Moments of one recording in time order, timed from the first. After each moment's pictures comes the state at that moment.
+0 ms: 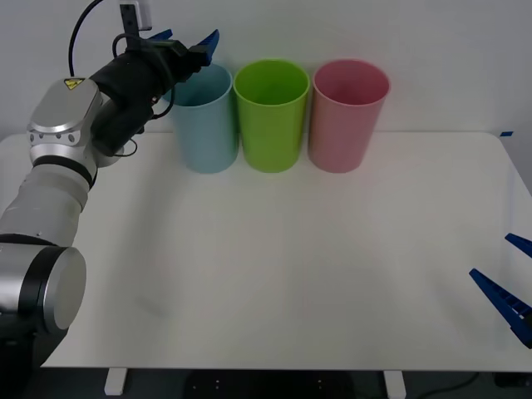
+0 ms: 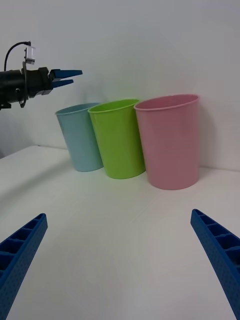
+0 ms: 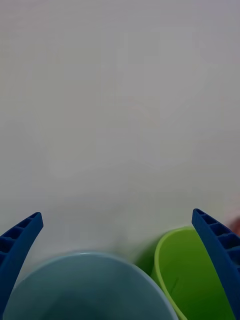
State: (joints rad) right arm 0.35 -0.40 -0.52 -1.66 0.96 -1.22 0.00; left arm -0.96 0.30 0.16 -0.77 -1.38 -0.44 0.19
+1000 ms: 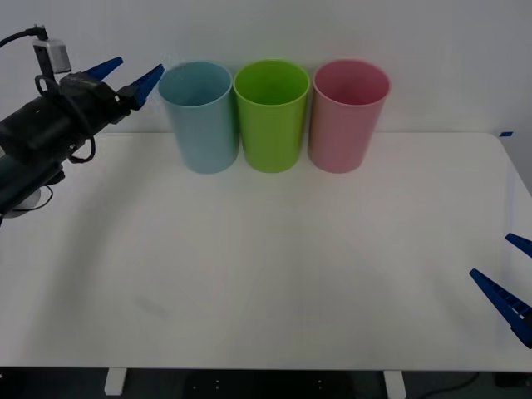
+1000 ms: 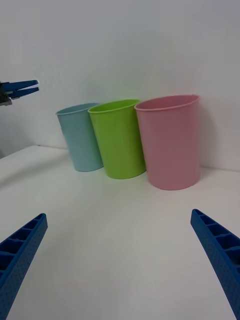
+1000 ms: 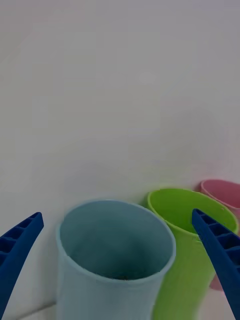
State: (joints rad) right arm 0.35 -0.40 -0.52 -1.66 0.96 -1.22 0.00; left arm -0.54 0.58 0.06 -1.18 -1.01 -0.64 0.17
